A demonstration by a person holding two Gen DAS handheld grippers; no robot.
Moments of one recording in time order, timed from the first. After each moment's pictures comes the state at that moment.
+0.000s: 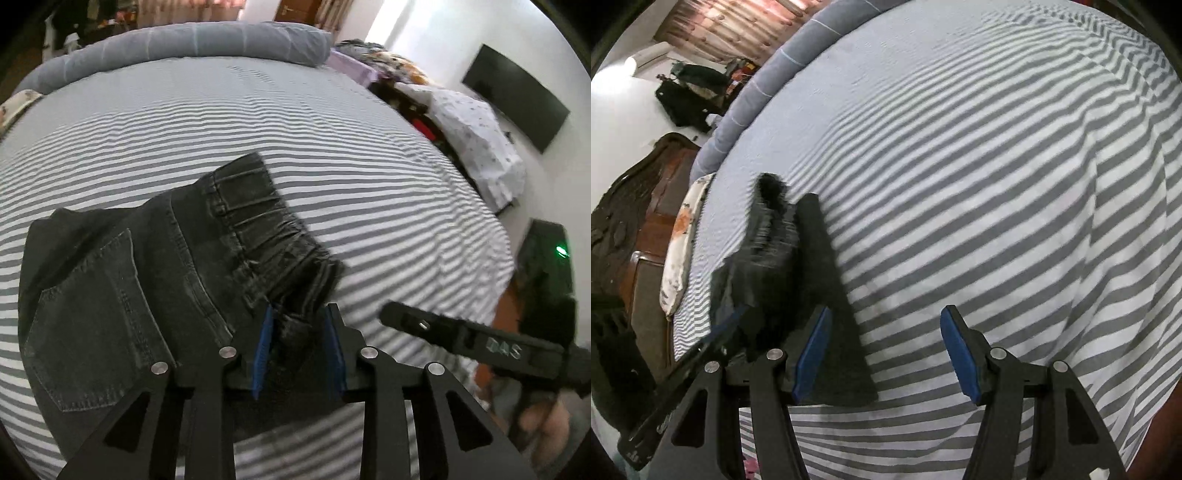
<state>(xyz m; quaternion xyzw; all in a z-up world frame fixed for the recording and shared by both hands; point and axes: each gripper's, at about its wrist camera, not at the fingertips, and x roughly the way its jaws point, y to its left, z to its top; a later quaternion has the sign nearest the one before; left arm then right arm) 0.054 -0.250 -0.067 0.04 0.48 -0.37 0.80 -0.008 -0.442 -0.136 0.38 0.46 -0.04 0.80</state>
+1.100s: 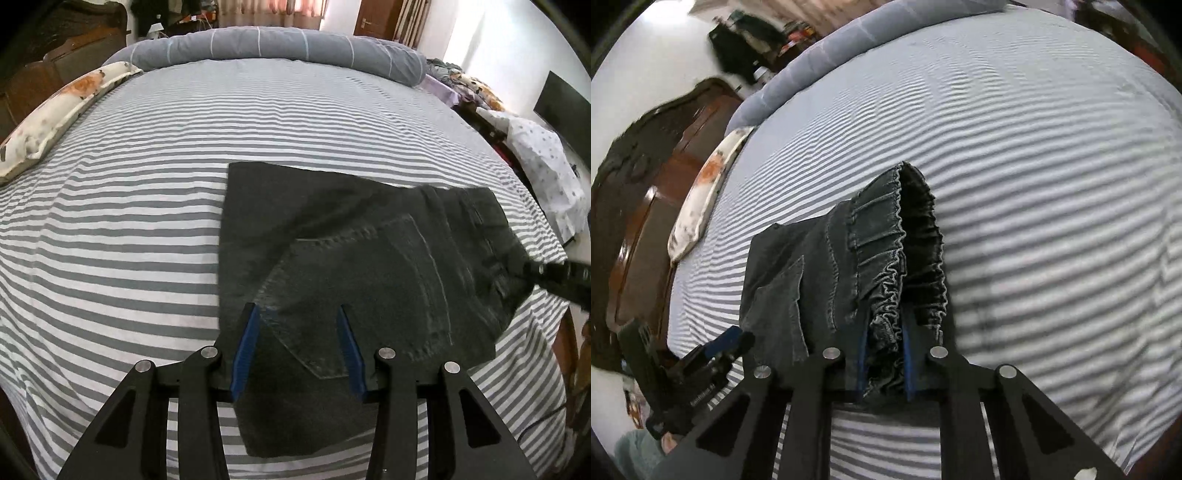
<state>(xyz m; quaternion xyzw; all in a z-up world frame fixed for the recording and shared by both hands) 0.077 -0.093 -0.089 0.03 0.48 -0.21 0.85 0.038 -0.377 -0.110 0.30 0.48 0.01 0.83</state>
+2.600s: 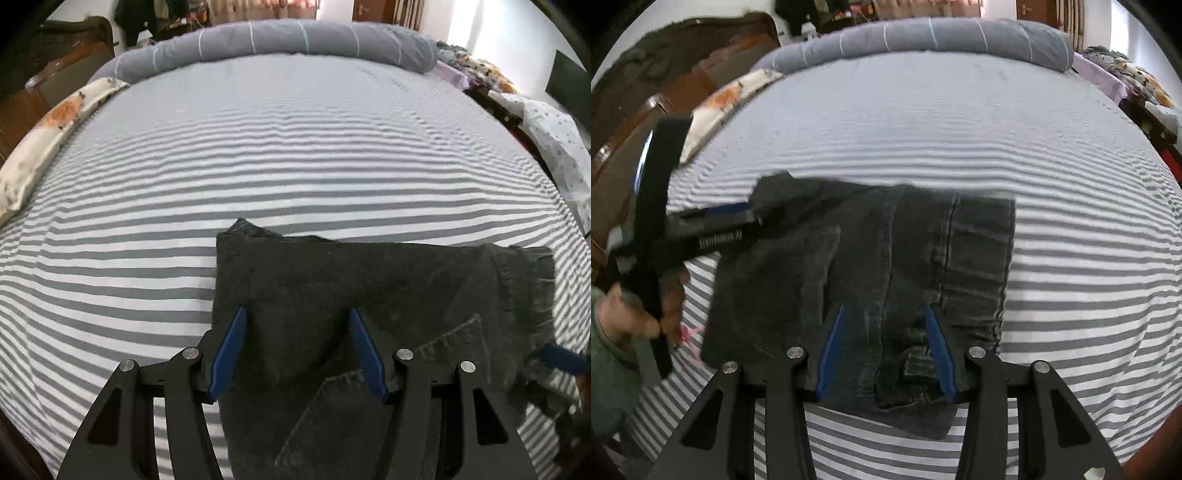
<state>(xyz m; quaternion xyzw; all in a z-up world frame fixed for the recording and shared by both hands) 0.173 -0.139 -0.104 0.09 0.49 -0.19 0.85 0.059 -0.294 -0.108 0.10 0.51 0.01 0.86</state>
